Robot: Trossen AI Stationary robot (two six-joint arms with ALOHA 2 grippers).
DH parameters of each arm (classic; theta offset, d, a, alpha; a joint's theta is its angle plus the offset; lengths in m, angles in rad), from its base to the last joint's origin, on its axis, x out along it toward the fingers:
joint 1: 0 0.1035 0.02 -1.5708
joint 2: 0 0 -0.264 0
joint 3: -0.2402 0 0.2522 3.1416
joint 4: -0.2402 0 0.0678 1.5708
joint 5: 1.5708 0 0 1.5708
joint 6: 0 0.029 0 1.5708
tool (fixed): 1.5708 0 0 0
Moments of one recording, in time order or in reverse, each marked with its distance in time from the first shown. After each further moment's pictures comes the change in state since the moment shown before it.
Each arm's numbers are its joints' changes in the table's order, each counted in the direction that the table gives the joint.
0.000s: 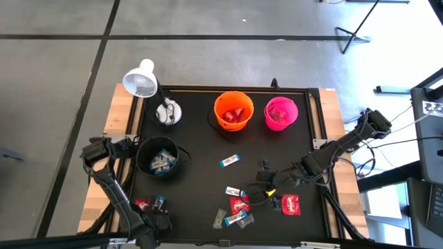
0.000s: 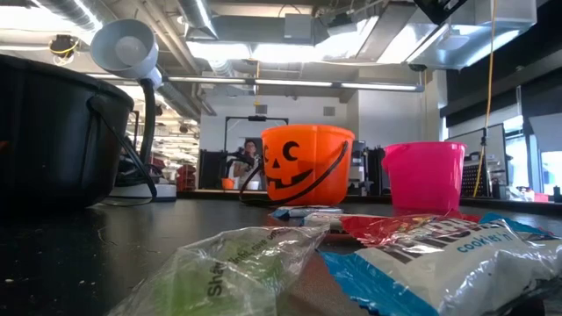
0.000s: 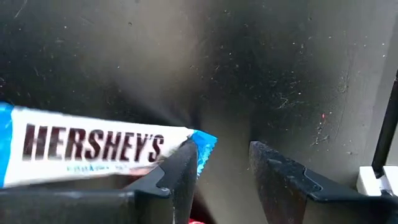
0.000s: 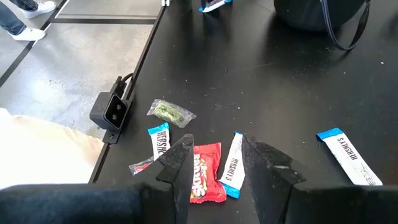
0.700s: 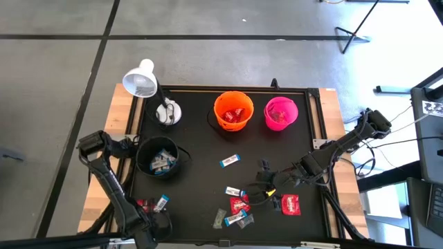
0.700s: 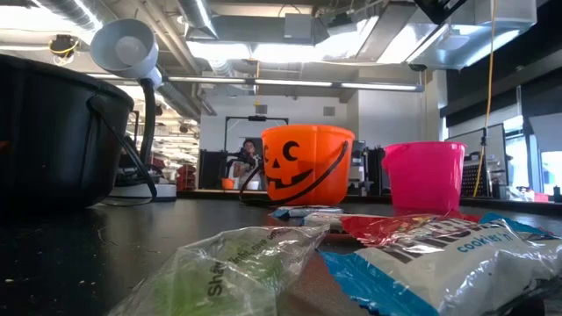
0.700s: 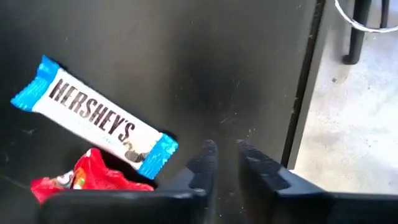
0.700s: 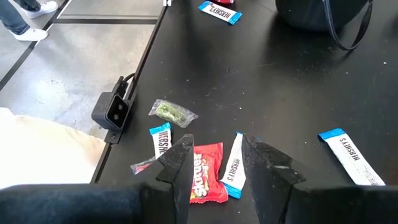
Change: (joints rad) left arm 0.007 -0.140 0.006 0.092 0.010 -0.167; right arm 0.000 0.000 0.000 0.002 -0.008 0.001
